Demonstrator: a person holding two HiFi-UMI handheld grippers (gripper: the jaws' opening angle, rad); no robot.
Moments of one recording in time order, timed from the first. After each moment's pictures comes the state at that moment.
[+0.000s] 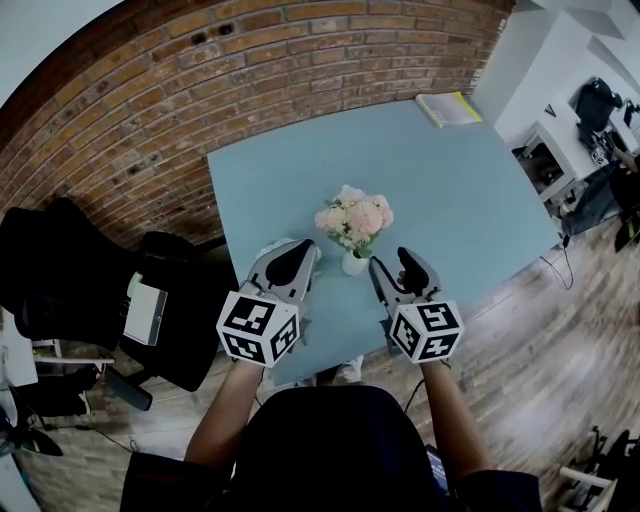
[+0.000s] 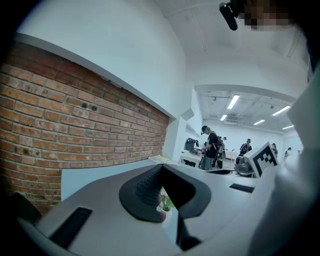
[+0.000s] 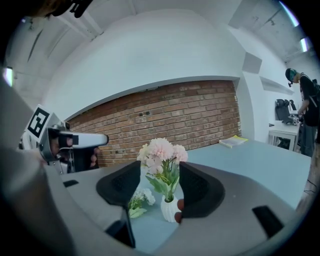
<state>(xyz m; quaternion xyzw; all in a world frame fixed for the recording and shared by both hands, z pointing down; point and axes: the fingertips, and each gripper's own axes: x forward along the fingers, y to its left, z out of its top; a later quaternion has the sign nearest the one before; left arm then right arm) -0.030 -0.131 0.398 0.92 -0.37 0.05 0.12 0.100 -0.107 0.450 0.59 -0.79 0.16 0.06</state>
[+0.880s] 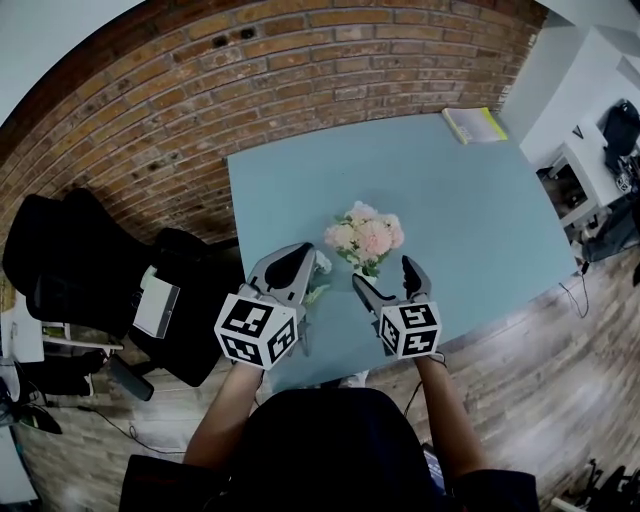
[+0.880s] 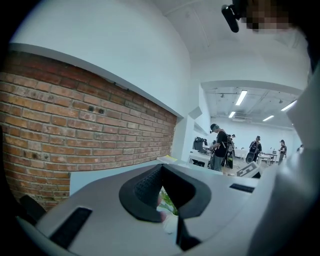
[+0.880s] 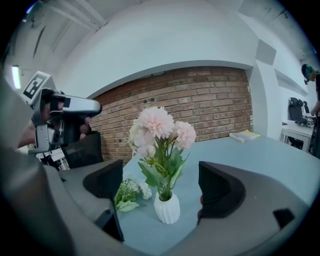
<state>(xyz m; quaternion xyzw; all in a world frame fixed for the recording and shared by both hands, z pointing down) -0.033 -0.156 0.396 0.90 -0.41 0.06 0.12 0.091 -0.152 0.515 0.54 -0.82 0.16 0.11</state>
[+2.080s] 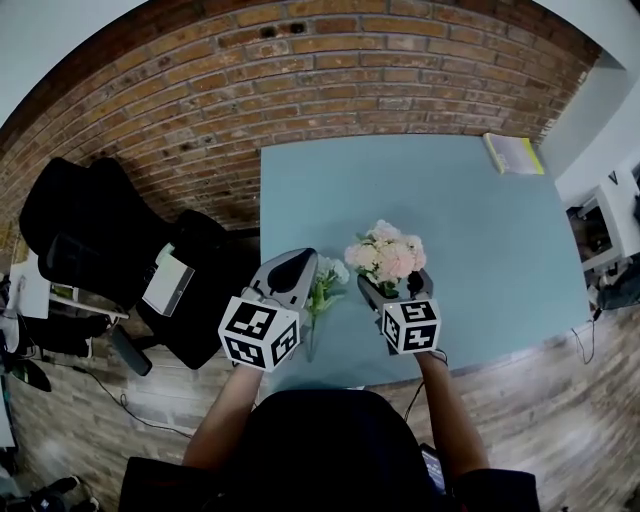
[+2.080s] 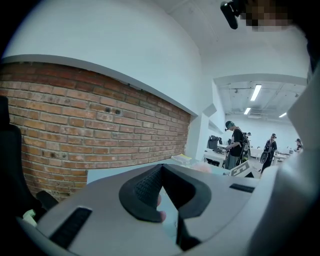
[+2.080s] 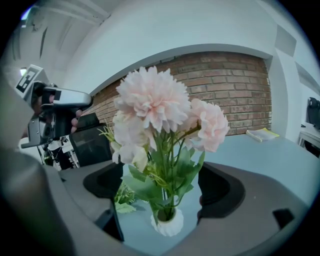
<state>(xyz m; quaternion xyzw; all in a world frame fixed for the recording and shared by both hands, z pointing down) -0.065 -0.175 0.406 0.86 -0.49 0.07 0.12 0.064 -0.201 0.540 0.48 -0.85 0.17 0.15</state>
